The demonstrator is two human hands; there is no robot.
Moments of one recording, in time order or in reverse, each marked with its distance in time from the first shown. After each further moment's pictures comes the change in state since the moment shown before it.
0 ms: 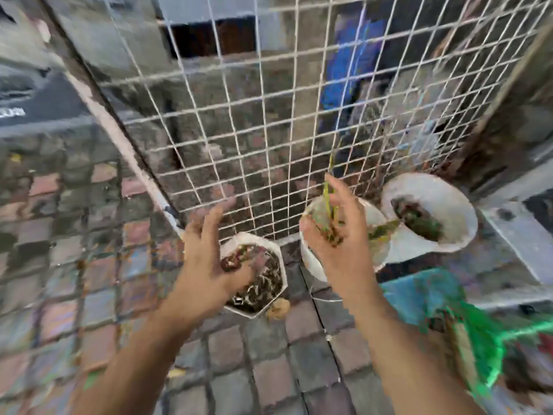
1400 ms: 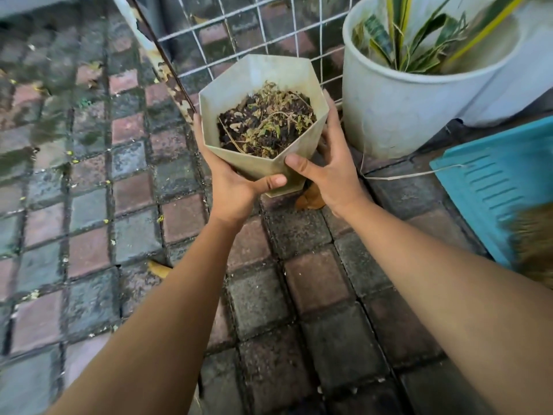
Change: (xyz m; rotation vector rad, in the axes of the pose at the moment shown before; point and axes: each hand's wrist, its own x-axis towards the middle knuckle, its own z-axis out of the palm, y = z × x) left_hand -0.029 -0.291 0.159 -0.473 0.220 0.155; right_hand -0.118 0.287 0.127 0.365 -0.212 -0.009
